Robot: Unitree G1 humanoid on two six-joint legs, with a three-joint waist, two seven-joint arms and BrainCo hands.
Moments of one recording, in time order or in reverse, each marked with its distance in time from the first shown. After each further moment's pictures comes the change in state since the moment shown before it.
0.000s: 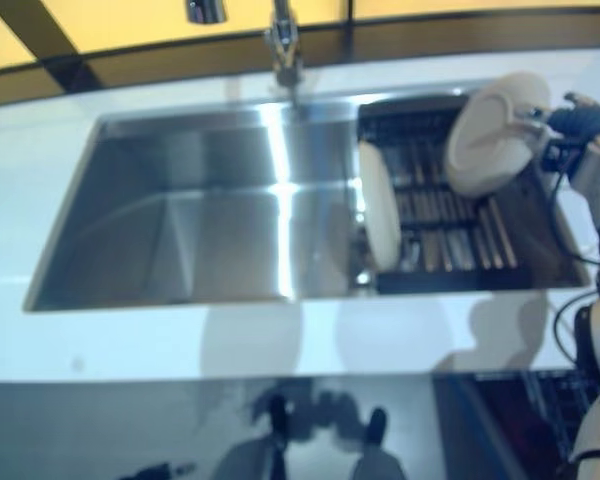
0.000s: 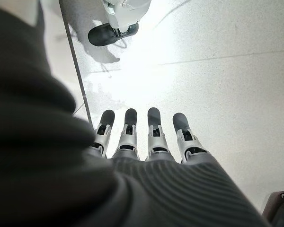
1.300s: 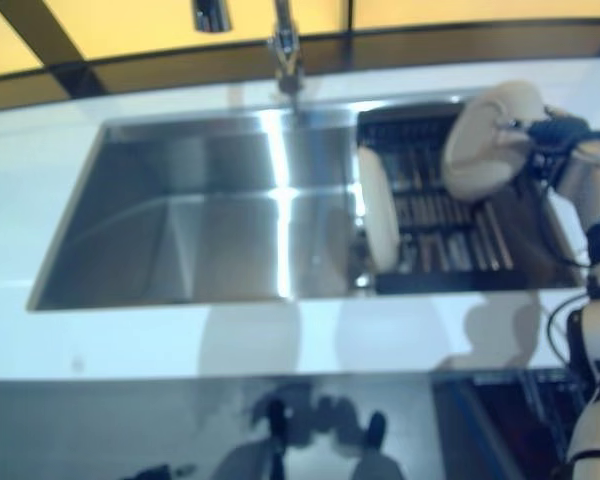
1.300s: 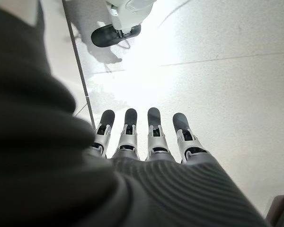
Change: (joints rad) left arm 0.005 0.000 -0.001 -0.005 0.000 0.002 0.000; right arm 0.043 0.051 0.004 -0.004 0.020 0.039 0.071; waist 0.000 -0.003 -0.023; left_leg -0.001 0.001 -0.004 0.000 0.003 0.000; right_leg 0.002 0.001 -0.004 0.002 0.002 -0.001
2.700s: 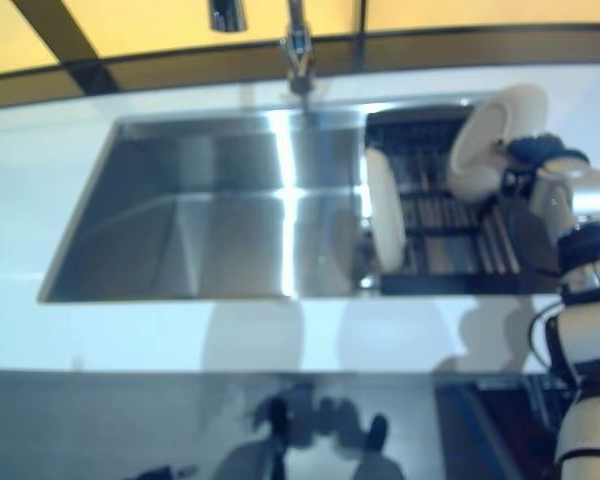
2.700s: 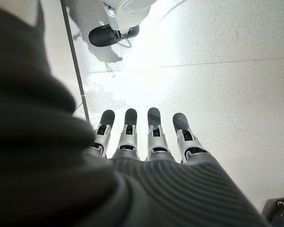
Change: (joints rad) left arm 0.009 -0.003 -0.019 -0.020 -0.025 0.016 0.014; right arm 0.009 0.035 0.038 -0.001 -0.070 -0.041 -0.134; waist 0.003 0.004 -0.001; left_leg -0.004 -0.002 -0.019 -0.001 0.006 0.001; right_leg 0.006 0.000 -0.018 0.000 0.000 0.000
